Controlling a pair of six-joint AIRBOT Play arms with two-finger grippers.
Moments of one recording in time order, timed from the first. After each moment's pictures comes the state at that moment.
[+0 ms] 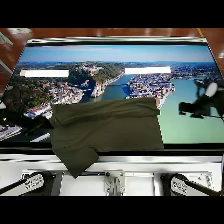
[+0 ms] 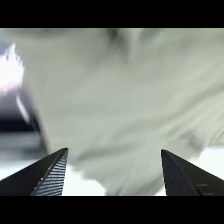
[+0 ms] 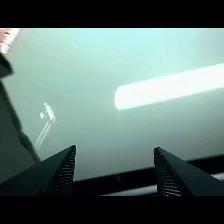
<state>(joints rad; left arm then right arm) 0.41 -1.21 0.83 1.13 -1.48 -1.34 -0.29 -1.31 1.11 -1.59 1.26 1.50</state>
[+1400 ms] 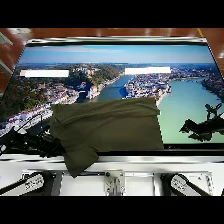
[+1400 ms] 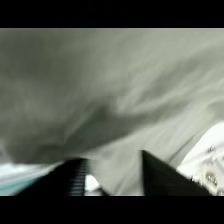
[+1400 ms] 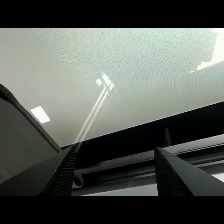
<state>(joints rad) 0.37 -1.24 0.42 1.03 -1.24 -1.23 -0.55 -1.21 0.82 -1.34 1.25 1.39</state>
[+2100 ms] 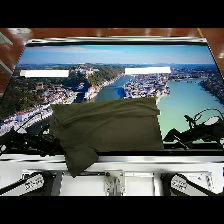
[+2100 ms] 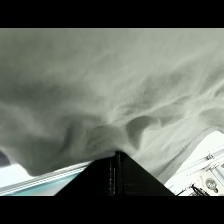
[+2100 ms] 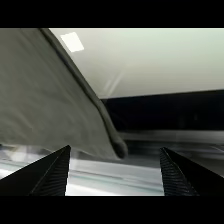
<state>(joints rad) 0.37 -1.24 0.42 0.99 -1.29 -1.19 -0.49 -1.29 0.65 -1.15 1.31 1.26</state>
